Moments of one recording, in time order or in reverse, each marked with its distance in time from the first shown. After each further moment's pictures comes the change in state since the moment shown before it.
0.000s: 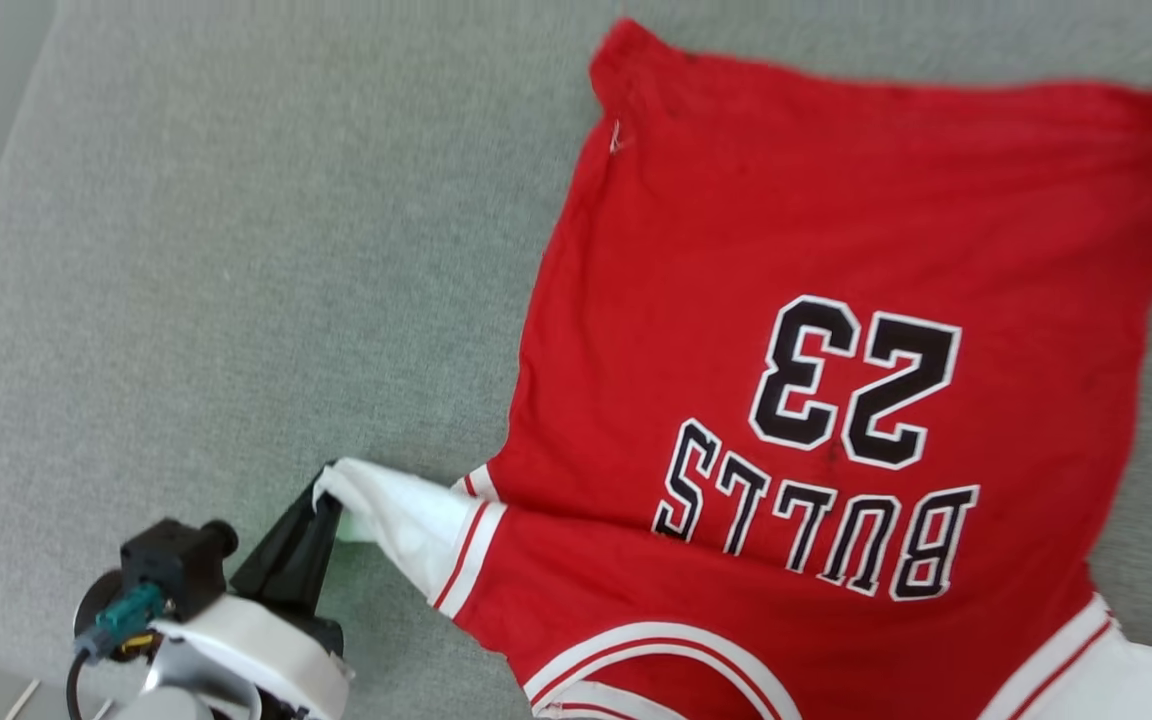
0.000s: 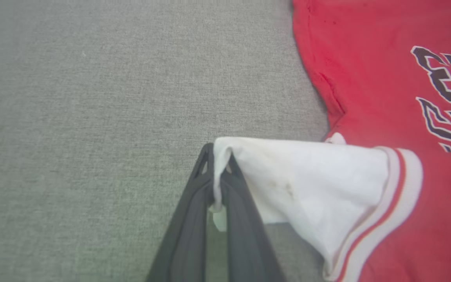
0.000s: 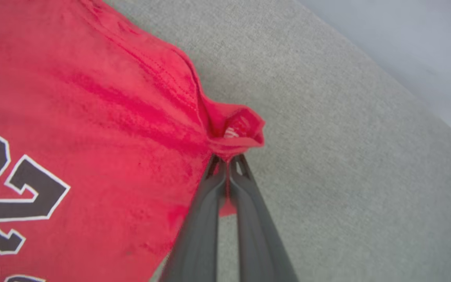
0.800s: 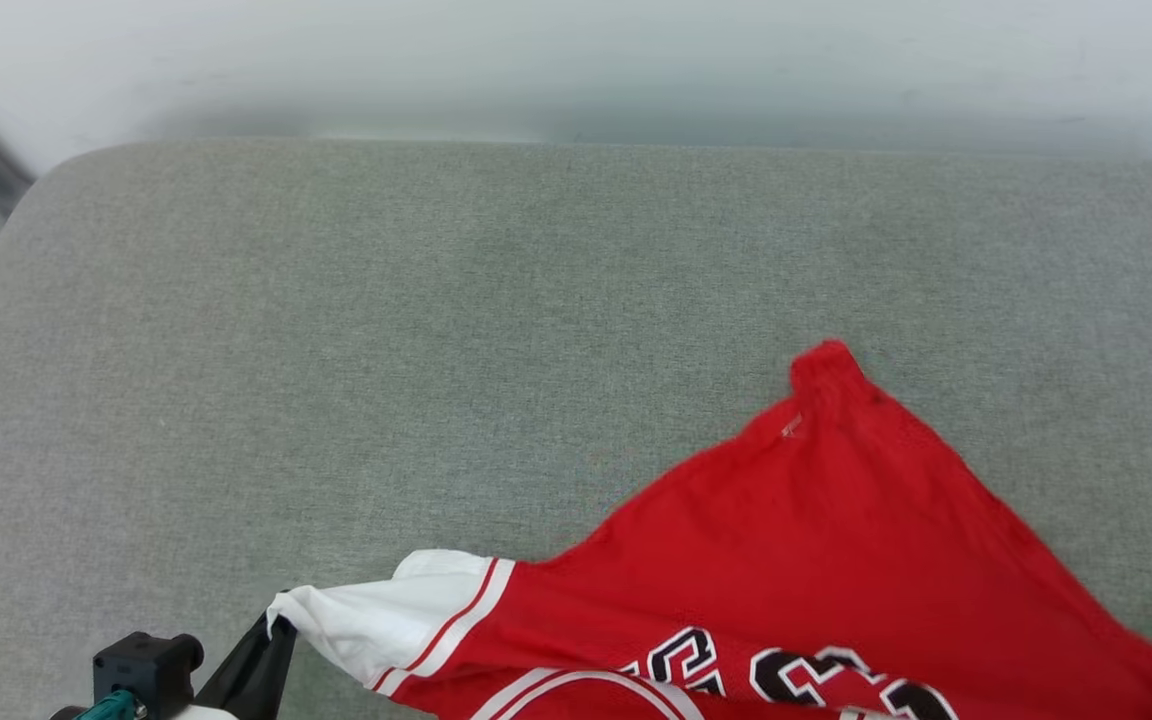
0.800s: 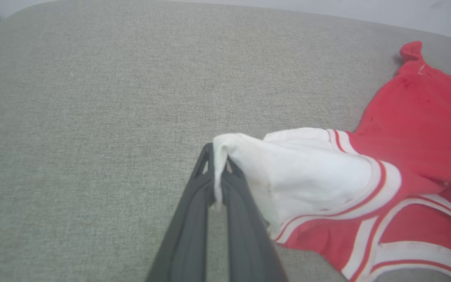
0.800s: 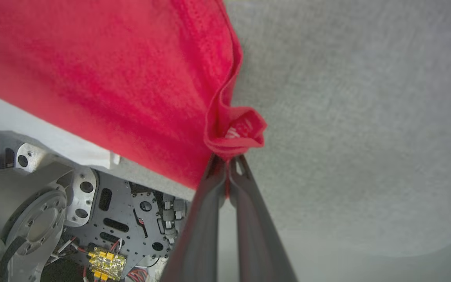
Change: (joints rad) left arm 0.208 0.063 0.014 -0.040 -0.045 0.091 0.025; right arm 1.023 -0.256 -0.218 -0.307 0.231 0.000 -0.196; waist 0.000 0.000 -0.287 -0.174
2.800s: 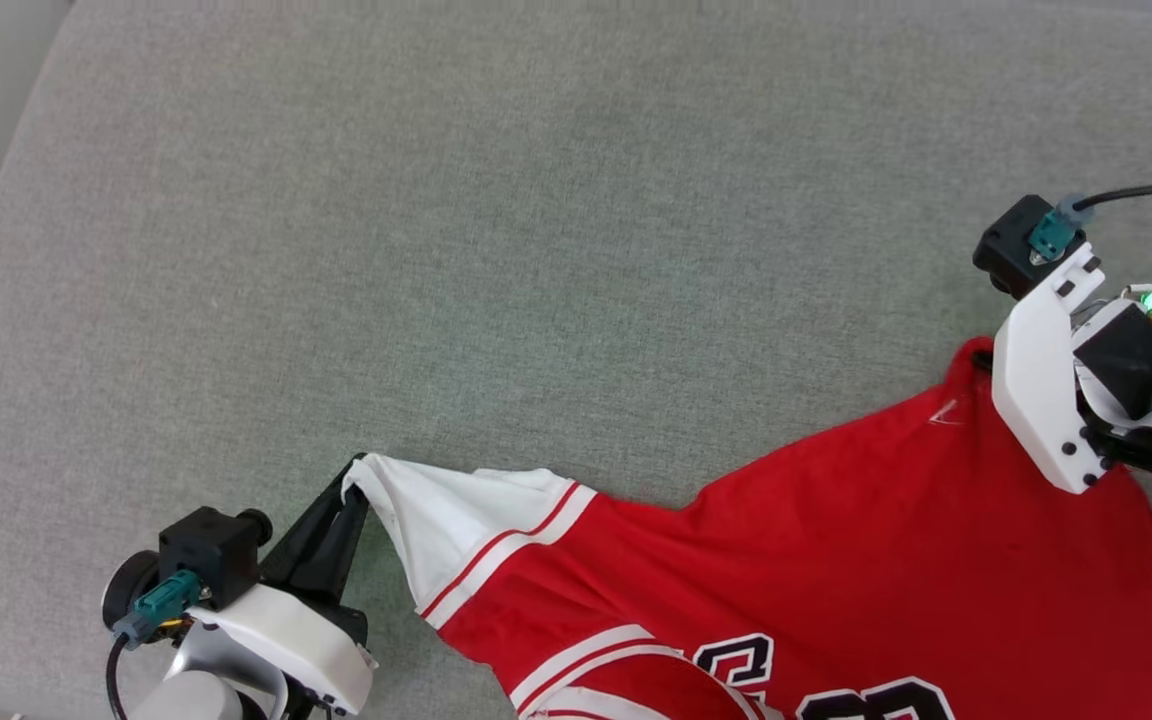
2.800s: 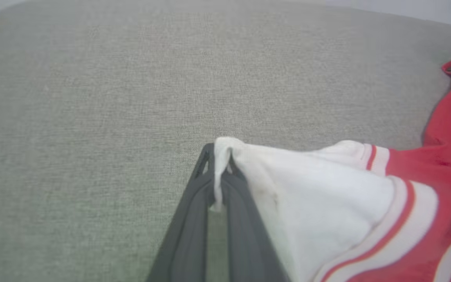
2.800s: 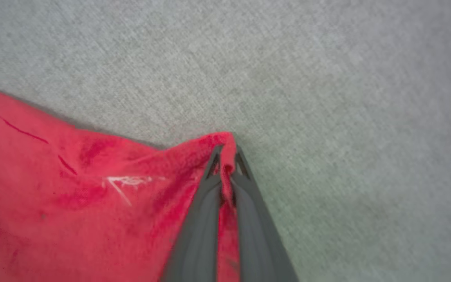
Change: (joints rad) left arm -0.250 -0.099 -0.051 0.089 0.083 -0.106 -0.024; right arm -0.890 0.189 0.622 0.230 -0.103 0.000 -0.028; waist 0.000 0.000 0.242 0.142
